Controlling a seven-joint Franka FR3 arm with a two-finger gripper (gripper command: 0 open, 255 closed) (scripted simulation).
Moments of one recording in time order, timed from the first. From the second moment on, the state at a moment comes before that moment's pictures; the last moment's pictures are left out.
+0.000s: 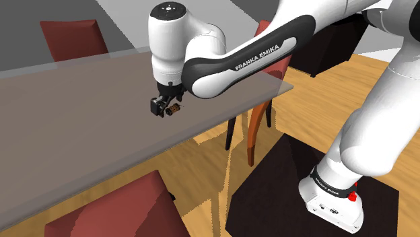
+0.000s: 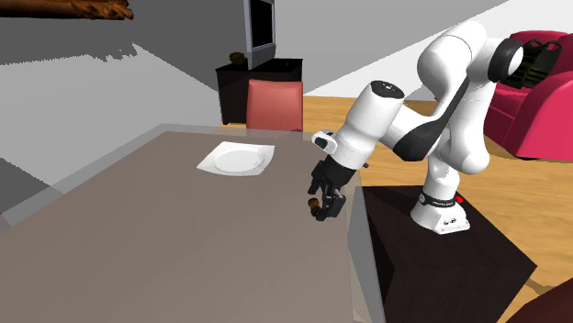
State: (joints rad) arm 0.07 0.02 0.50 -2.04 -0.39 2.27 0.63
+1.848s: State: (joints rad) arm 0.07 -0.02 0.50 -1.92 -0.33 2.12 0.55
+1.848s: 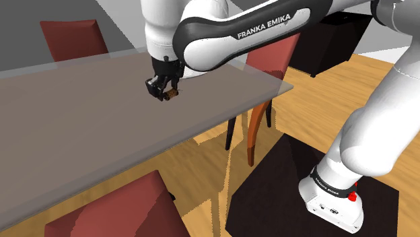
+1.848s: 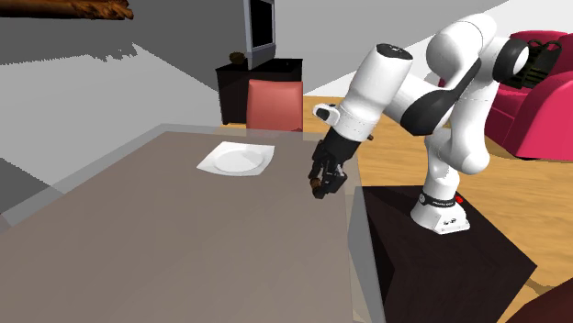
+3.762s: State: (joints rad) arm -0.13 0.36 0.32 -1.35 -0.31 2.02 0.08
